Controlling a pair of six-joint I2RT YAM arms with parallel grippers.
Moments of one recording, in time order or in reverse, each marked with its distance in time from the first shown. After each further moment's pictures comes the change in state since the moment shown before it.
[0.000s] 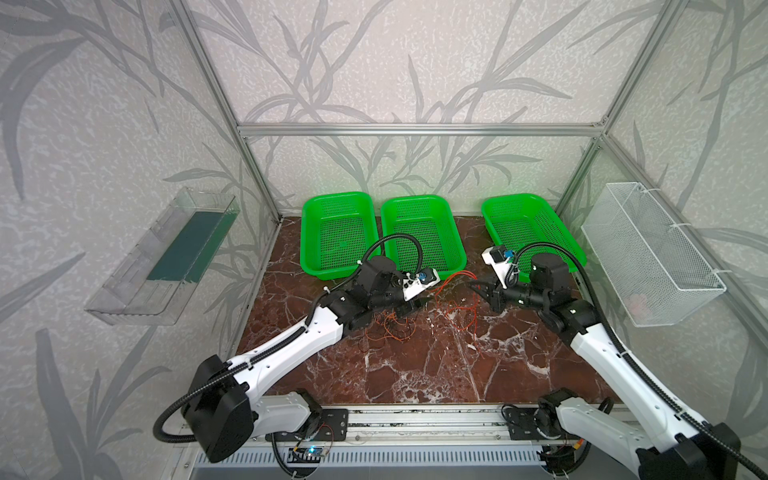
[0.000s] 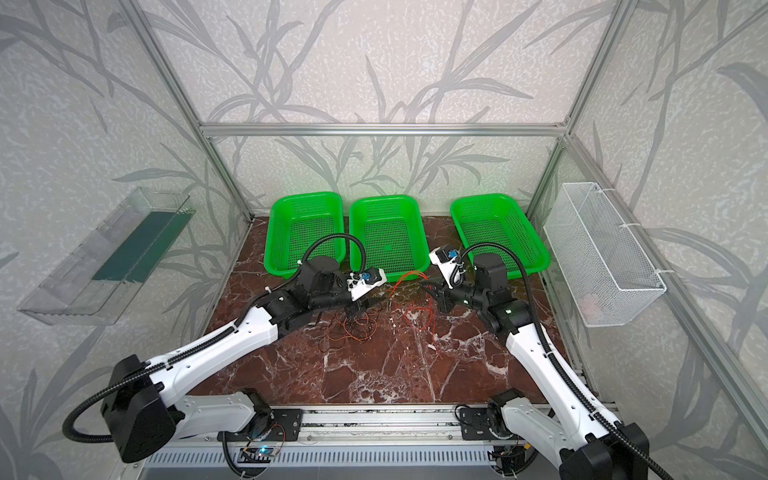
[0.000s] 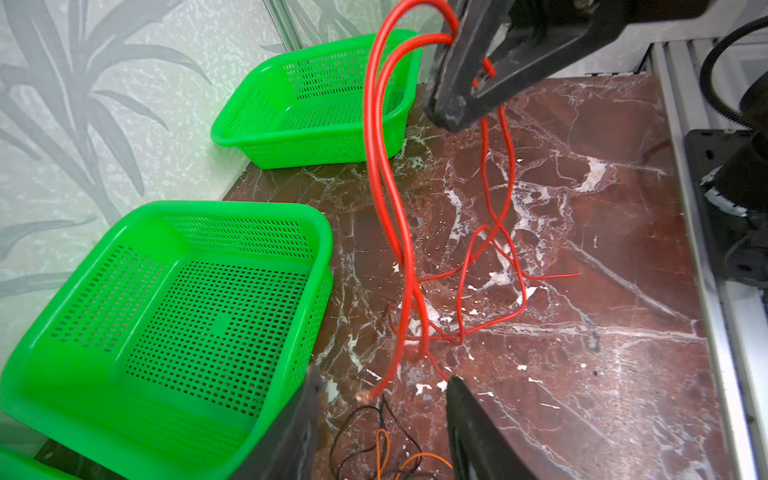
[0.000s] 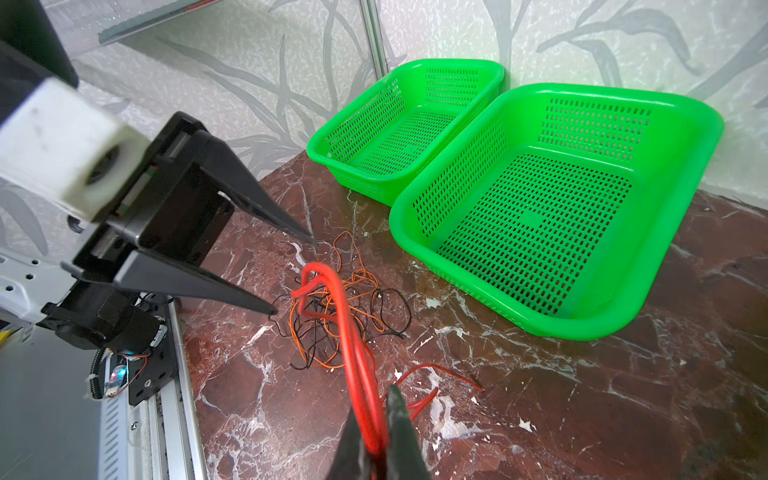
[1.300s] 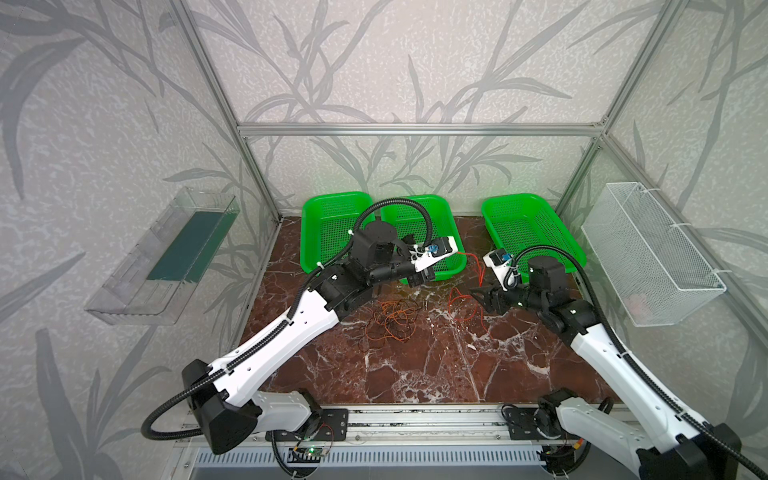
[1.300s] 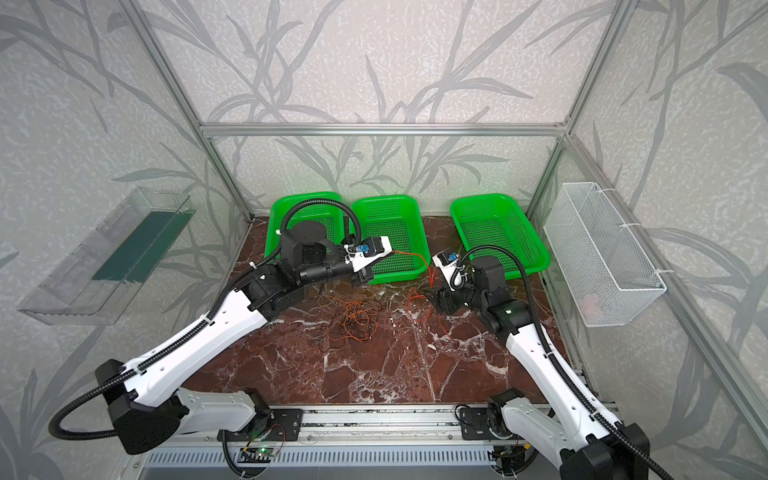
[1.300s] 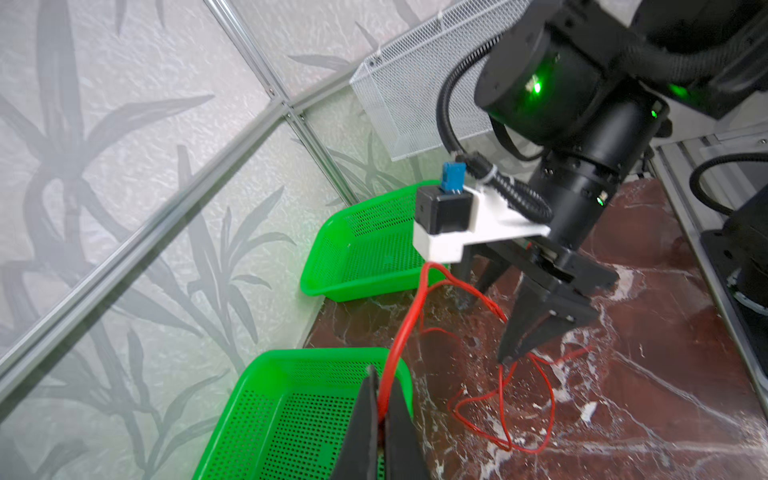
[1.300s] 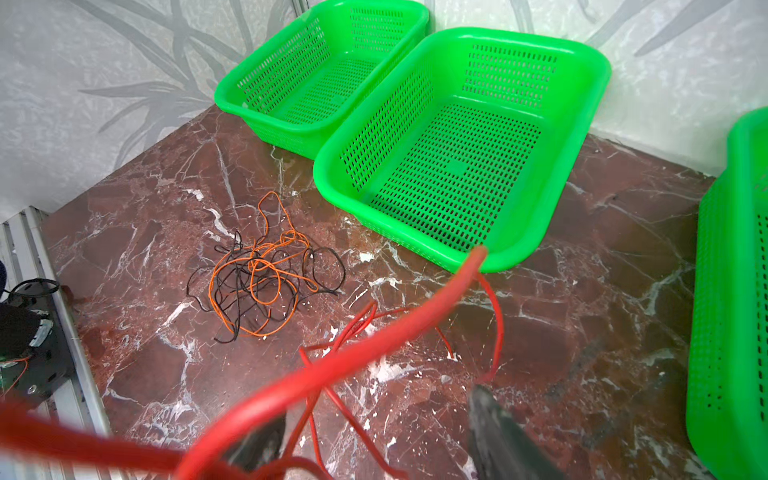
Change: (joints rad) left arm -0.057 0.029 0.432 -0.098 -0.006 0.104; right arm -0.002 0.010 0.002 -0.117 0.241 -0.056
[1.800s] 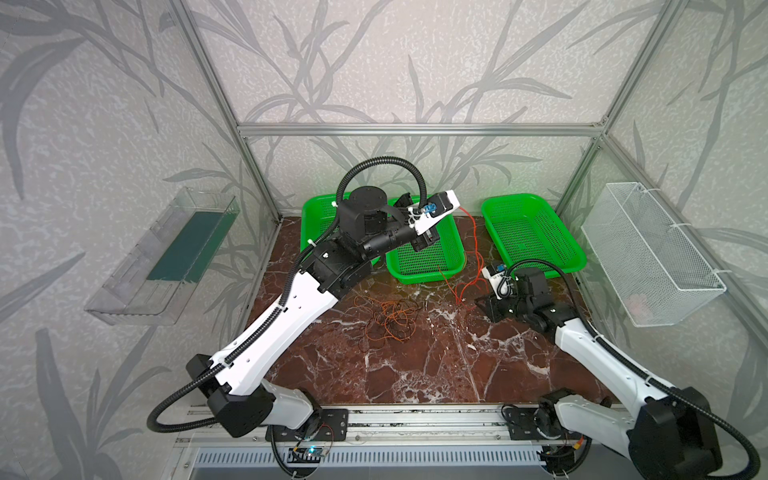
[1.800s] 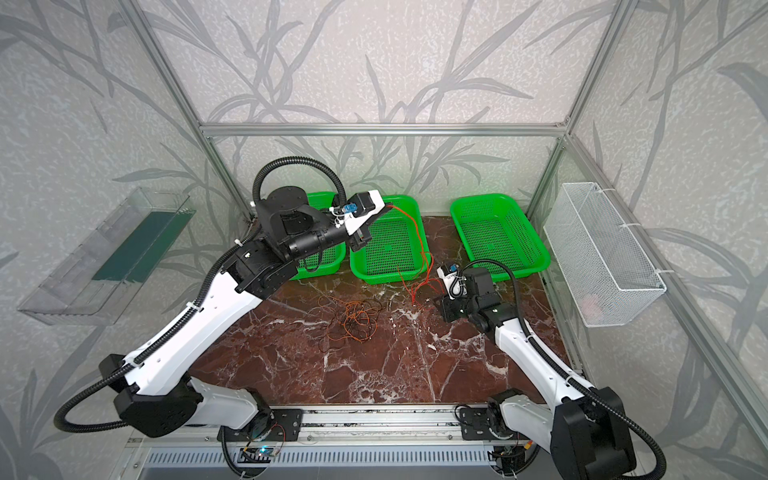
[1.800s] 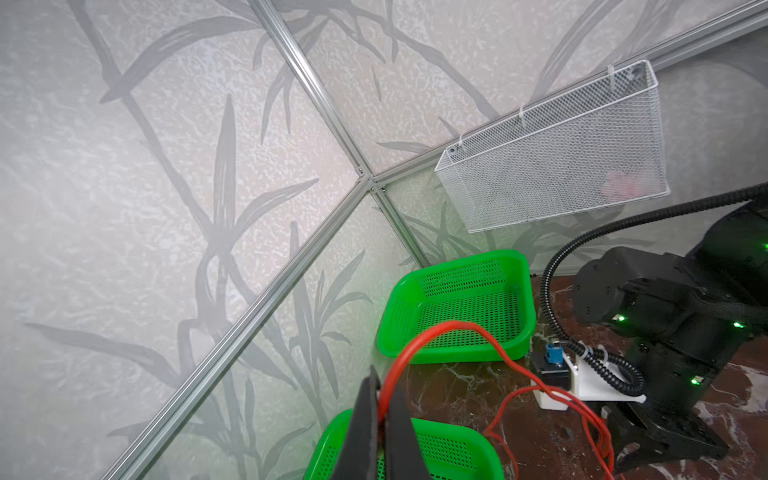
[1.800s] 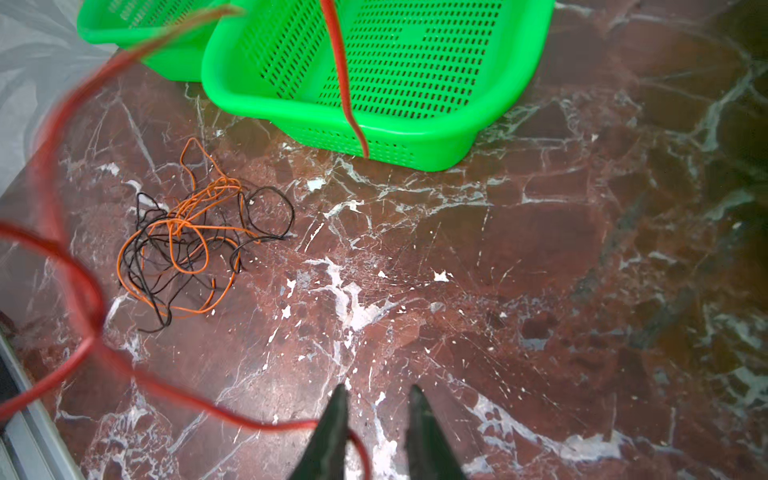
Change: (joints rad) left arm 0.051 0.100 0.301 0.001 -0.059 -0.008; right arm -0.051 0.115 -0.170 0.108 0.060 0.150
